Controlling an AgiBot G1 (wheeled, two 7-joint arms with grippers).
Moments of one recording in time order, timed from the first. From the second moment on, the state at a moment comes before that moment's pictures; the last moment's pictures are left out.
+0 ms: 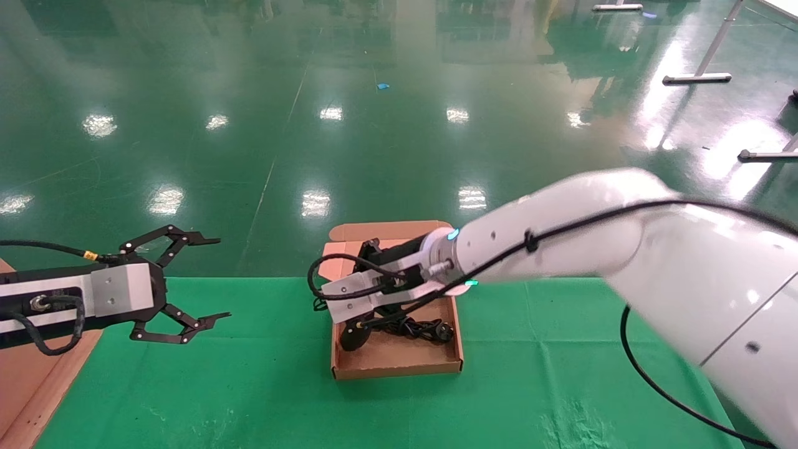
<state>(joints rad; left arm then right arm) -1.54 0.68 0.90 -0.61 0.88 1.19 0.79 1.77 -1.38 -1.24 0.78 -1.65 -0.82 -0.11</state>
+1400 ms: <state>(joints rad) -1.55 0.70 0.89 -0.53 0.87 1.23 0.82 1.67 -1.35 -1.37 0.70 -1.59 -0.62 -0.09</state>
